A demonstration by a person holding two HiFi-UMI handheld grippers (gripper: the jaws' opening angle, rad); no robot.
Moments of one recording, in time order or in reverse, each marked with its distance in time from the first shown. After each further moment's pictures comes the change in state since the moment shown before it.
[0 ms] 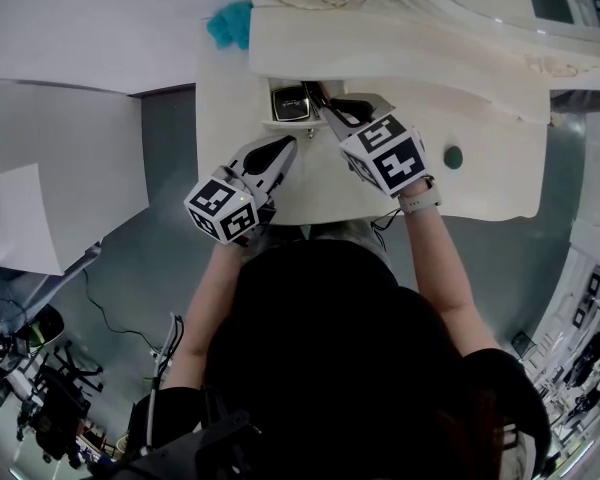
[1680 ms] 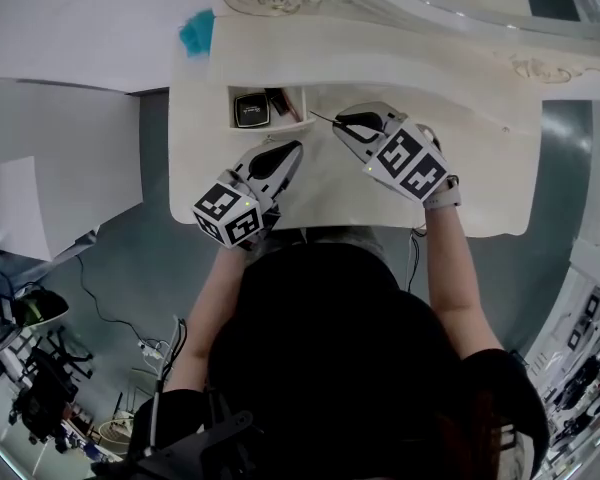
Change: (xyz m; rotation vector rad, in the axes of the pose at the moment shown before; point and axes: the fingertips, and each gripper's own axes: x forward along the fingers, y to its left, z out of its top) left arm 0.070 -0.050 -0.012 0.016 -0.008 0.037; right arm -0.054 -0.039 -0.056 -0.322 -0.019 0.220
